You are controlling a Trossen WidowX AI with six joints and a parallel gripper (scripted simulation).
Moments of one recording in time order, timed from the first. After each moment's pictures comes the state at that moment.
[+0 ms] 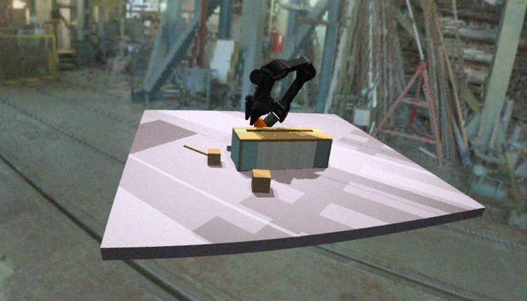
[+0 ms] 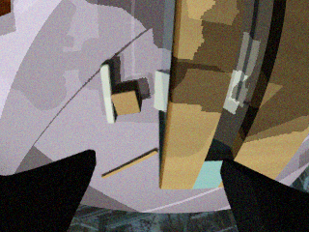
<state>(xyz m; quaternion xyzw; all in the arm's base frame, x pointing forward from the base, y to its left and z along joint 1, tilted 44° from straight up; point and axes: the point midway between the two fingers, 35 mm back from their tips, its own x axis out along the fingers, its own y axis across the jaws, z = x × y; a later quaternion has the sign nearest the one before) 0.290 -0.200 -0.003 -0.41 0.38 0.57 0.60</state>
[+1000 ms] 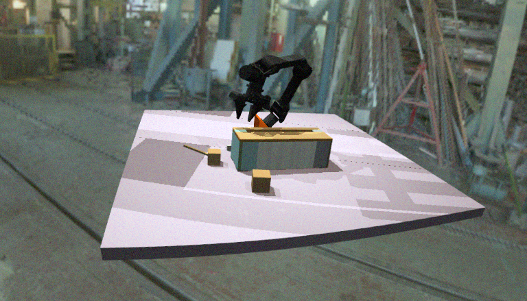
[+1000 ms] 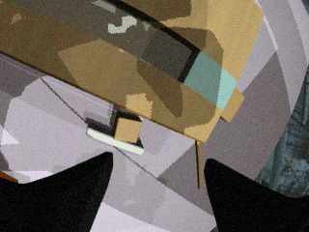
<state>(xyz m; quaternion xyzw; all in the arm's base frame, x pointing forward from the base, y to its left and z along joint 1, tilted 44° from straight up) 0.276 -0.222 -0.012 0.00 0.59 0.29 0.75</state>
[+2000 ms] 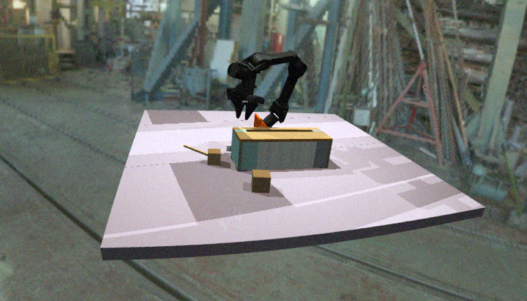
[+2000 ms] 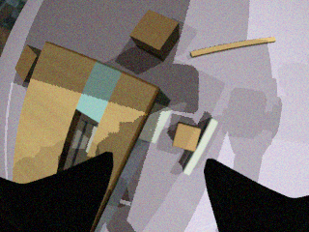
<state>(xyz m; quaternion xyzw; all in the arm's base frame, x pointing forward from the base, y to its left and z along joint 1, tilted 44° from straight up) 0.263 -0.231 -0.017 0.61 0.58 -0.18 0.50</state>
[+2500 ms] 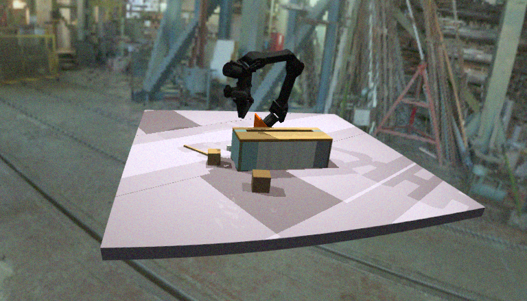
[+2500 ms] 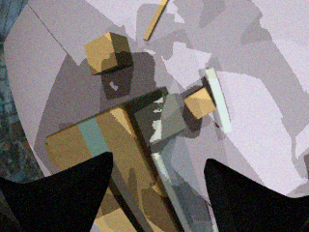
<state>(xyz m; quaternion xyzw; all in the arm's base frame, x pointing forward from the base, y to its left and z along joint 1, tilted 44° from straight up) 0.257 -0.237 -0.018 0.79 0.46 -0.36 0.20</state>
